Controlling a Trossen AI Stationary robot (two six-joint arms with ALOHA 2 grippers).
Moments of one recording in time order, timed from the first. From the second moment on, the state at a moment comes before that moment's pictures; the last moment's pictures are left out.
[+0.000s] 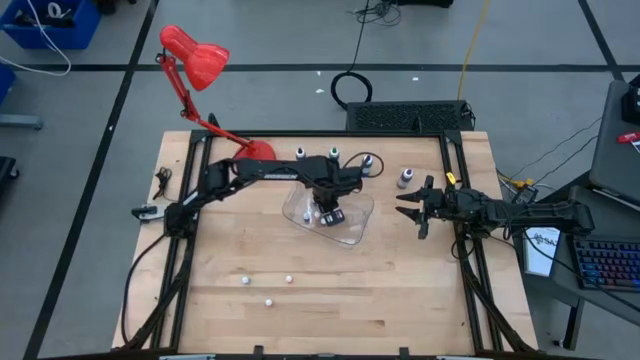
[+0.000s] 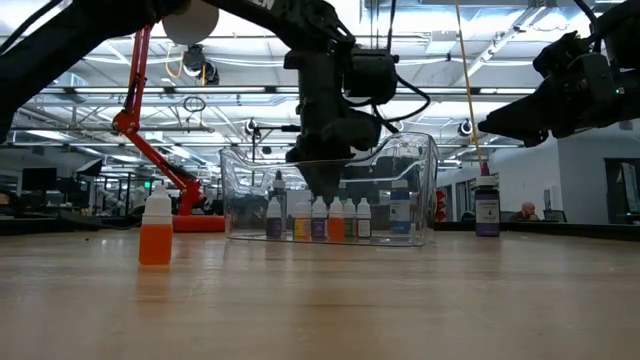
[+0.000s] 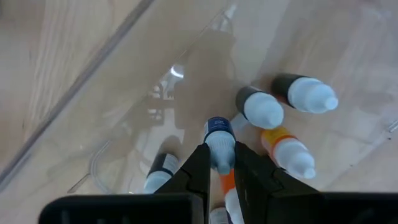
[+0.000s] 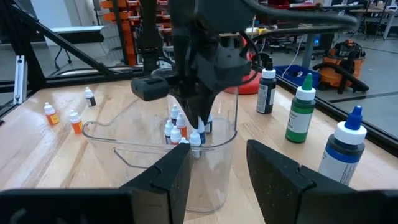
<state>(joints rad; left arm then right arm) 0.17 2.29 1.97 -1.15 0.02 -0.21 -0.06 0.21 0.02 0.08 0.16 0.07</state>
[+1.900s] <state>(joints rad) 0.16 2.17 1.92 -1.09 0.02 -0.25 -0.06 0.21 0.02 0.08 0.16 0.07</state>
